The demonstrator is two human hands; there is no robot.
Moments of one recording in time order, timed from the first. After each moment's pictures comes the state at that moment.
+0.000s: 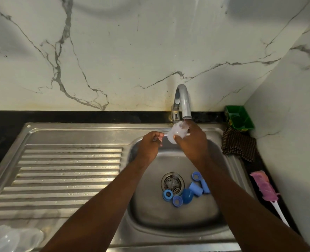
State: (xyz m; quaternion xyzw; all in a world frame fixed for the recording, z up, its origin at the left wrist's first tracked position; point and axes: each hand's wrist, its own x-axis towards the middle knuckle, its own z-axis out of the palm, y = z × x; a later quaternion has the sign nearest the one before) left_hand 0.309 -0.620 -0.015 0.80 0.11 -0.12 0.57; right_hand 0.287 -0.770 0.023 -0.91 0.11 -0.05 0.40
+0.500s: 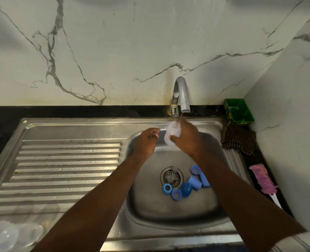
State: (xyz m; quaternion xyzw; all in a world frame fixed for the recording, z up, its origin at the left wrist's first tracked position) left_hand 0.303 -0.611 -0.021 0.82 0.08 -0.12 0.55; right_hand 0.292 -0.767 0.016 -0.93 0.07 0.01 0.37
